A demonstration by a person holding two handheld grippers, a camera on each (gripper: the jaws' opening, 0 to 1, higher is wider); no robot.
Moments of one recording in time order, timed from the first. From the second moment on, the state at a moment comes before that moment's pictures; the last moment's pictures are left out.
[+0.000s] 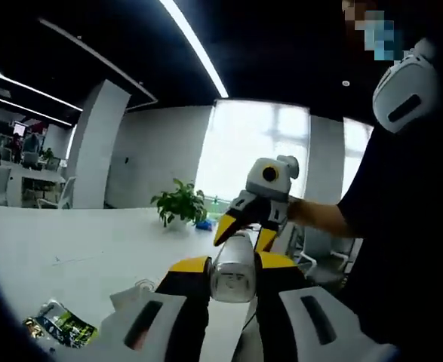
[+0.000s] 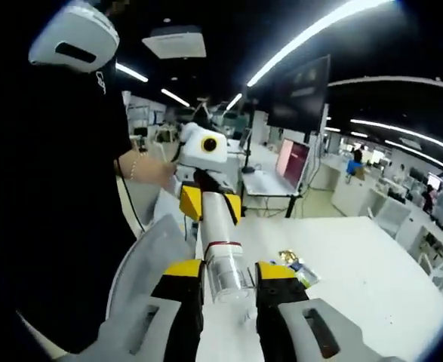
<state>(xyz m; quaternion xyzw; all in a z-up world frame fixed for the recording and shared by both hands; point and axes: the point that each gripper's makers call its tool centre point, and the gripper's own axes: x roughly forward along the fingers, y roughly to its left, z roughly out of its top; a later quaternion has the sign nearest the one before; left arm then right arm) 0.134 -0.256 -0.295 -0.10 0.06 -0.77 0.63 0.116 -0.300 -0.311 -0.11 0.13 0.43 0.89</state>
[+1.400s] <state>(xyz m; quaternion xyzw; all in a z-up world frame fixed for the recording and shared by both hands) 0.118 -0.263 -0.230 -0.17 0.00 -0.75 0.64 0.109 -0.293 -0.211 0.38 -0.22 0.34 0.83</state>
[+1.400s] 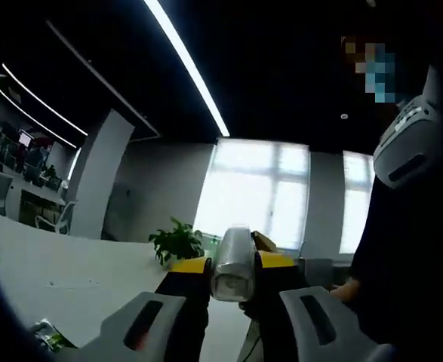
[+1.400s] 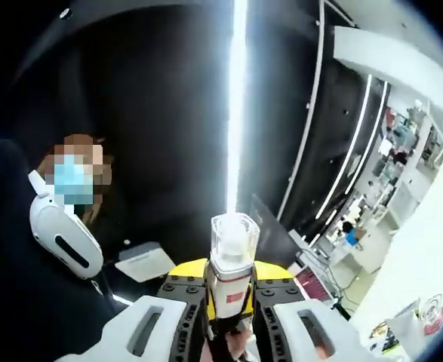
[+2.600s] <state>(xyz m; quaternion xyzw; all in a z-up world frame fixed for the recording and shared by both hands) 0.145 -0.279 -0.241 0.18 -0.13 -0.61 0.76 0.128 -0.282 -0.188 0.19 -0.15 0.26 0.93</state>
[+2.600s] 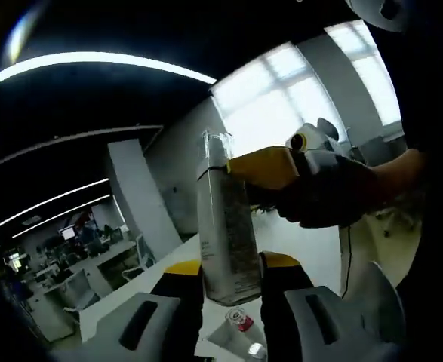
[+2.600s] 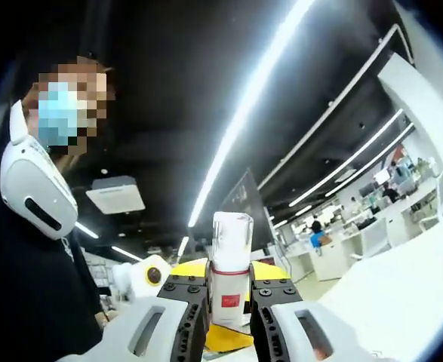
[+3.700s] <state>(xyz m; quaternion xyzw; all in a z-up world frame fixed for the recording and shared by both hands) 0.151 -0.276 -0.254 0.03 0.02 -0.65 0.76 0.147 -0.255 -0.198 0.02 -0.07 0.22 0.97</state>
